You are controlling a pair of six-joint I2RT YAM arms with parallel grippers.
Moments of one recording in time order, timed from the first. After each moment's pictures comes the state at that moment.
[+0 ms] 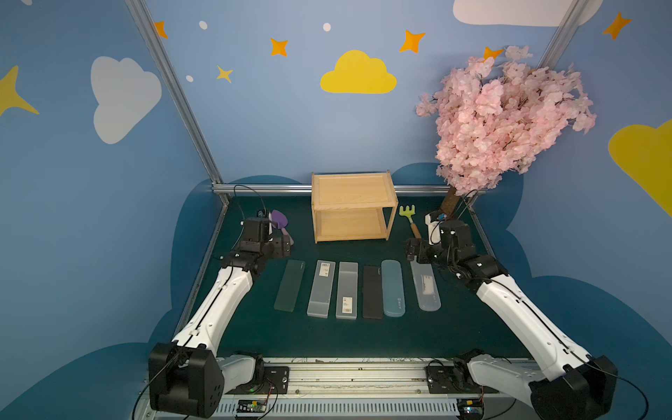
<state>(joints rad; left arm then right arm) -0.07 1.22 0.87 -0.36 -0.13 -0.13 0.34 1.15 1.03 -0.54 0.02 0.28</state>
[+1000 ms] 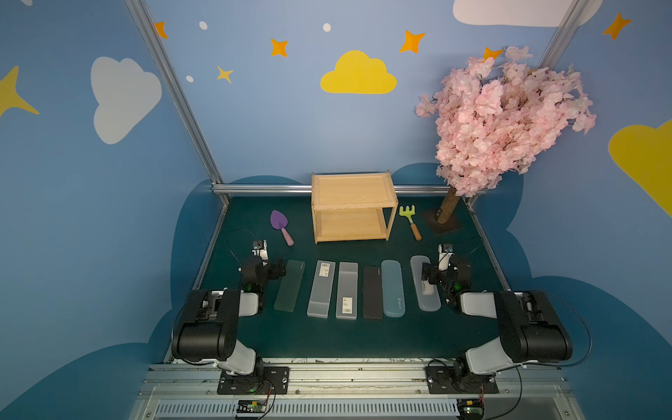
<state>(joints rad) 0.03 1.54 0.37 0.73 0.00 -0.05 0.07 1.55 0.34 0.65 0.04 -0.02</state>
